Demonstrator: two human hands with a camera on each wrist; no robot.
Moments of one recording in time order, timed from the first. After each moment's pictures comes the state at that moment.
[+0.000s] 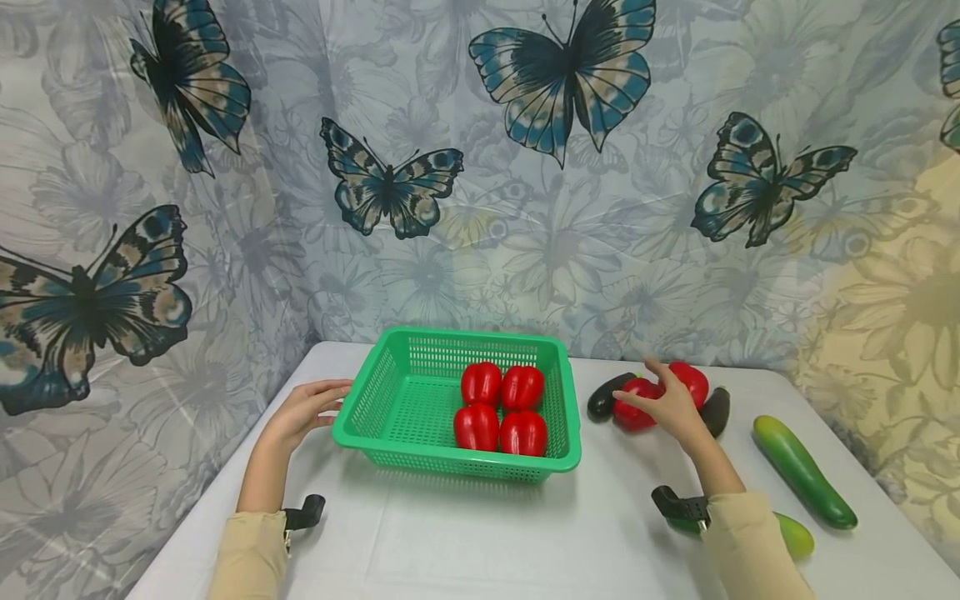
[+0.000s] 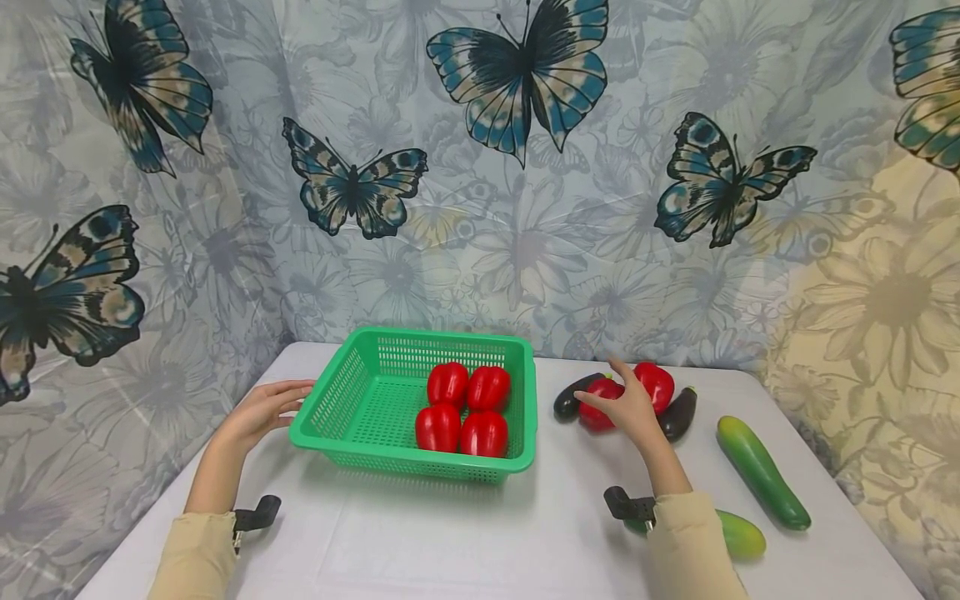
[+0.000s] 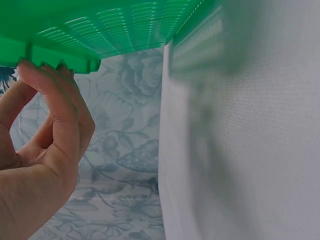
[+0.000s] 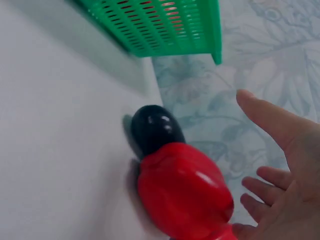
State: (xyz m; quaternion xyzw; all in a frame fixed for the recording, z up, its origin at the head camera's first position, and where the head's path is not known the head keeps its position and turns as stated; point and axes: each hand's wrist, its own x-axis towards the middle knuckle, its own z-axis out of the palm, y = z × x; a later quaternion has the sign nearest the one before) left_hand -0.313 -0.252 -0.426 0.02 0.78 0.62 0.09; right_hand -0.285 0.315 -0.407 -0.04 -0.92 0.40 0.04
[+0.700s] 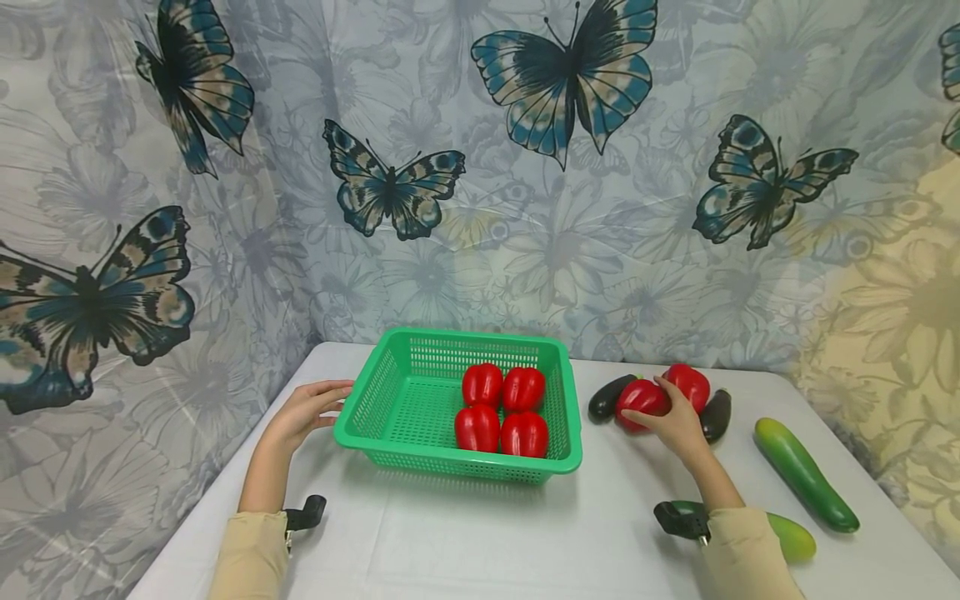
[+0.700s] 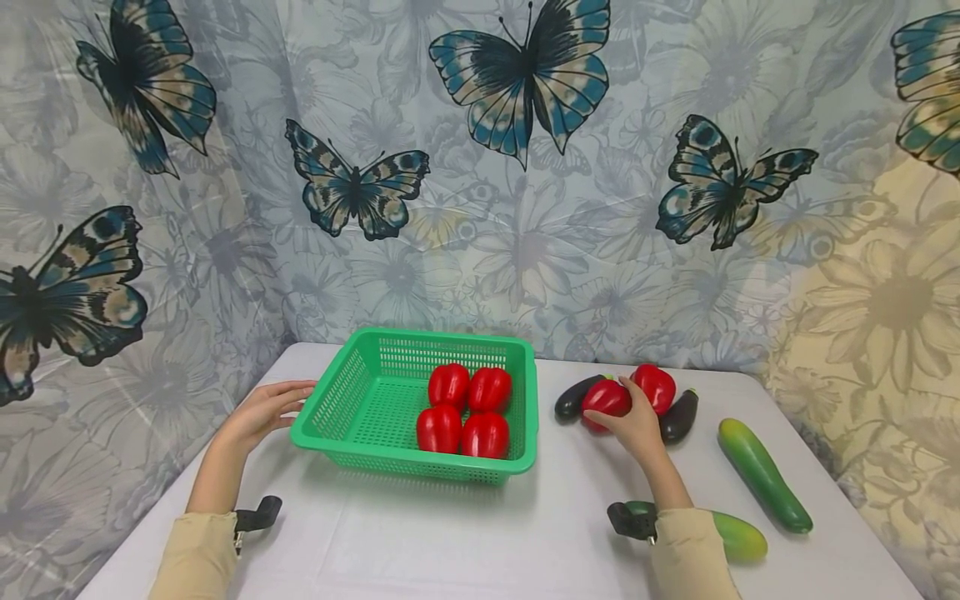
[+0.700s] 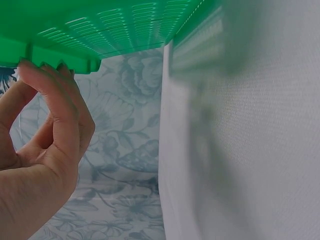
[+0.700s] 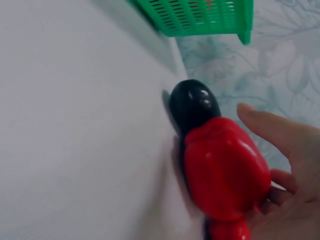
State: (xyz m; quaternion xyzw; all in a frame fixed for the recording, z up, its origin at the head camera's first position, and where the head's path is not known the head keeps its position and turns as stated) left_hand -0.312 -0.250 -0.425 0.02 0.79 0.61 0.08; right_hand -0.282 0.325 -0.436 -0.10 -0.91 0.40 0.04
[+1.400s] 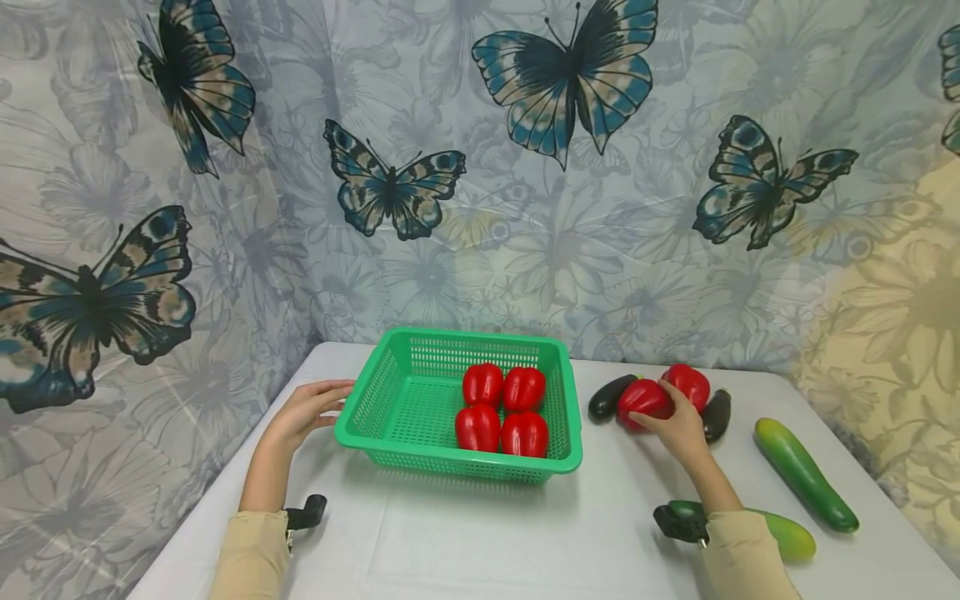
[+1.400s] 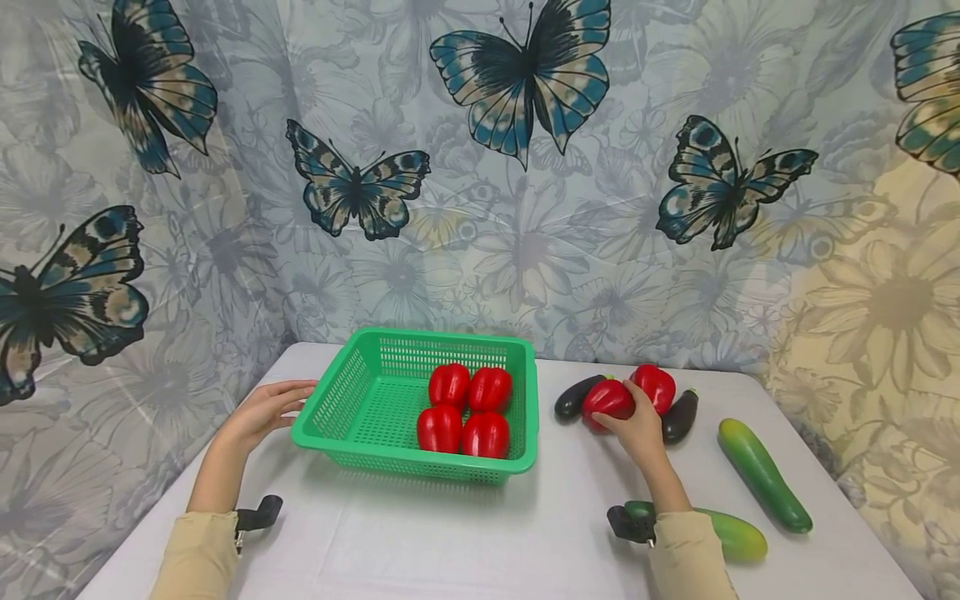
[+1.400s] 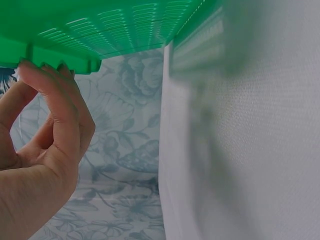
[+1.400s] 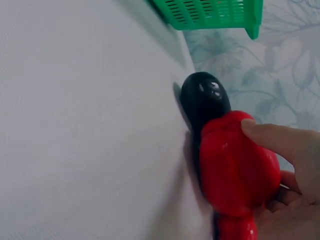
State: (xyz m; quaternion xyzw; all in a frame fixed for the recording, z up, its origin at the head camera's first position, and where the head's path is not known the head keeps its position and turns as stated) left_hand -0.312 -0.251 -0.425 0.02 0.79 0.61 0.08; right_hand -0.280 0.324 -0.441 -0.11 -0.91 0.41 0.06
